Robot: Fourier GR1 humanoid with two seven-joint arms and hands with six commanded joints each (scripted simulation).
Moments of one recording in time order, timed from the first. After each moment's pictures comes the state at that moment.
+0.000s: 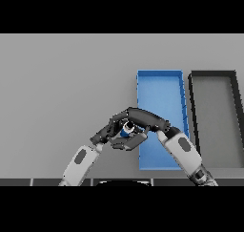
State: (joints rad) left arm -0.19 -0.03 -0.47 -1.58 -0.06 -0.35 0.01; right arm -0.48 -0.22 0.40 -1.85 -0.20 0.52 0.33
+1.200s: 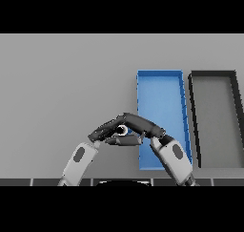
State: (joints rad) left arm -0.21 -0.04 -0.41 -1.57 -0.16 -0.46 -0.02; right arm -0.37 -0.04 0.39 -1.89 -0.17 0.51 0.33
